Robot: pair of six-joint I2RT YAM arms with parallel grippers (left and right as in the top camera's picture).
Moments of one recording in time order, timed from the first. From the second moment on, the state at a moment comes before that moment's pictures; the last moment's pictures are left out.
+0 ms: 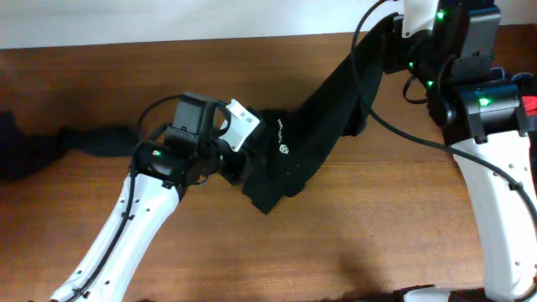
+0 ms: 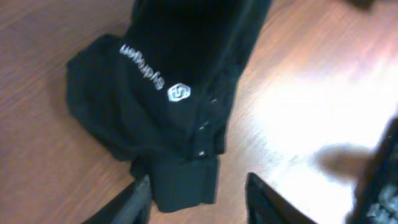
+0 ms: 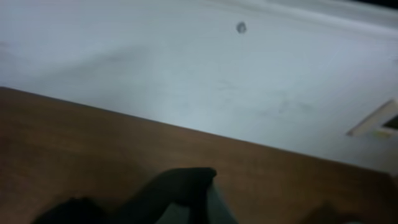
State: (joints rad) left arm -0.39 1.44 1.24 -0.76 0.43 0.24; right arm 0.11 1.51 1.77 -0.68 0.01 -0.16
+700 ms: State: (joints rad) left arm -0.32 1.81 1.24 -0.33 0.17 -0.01; right arm 0.06 1.51 1.77 -0.81 -0.13 -0.13
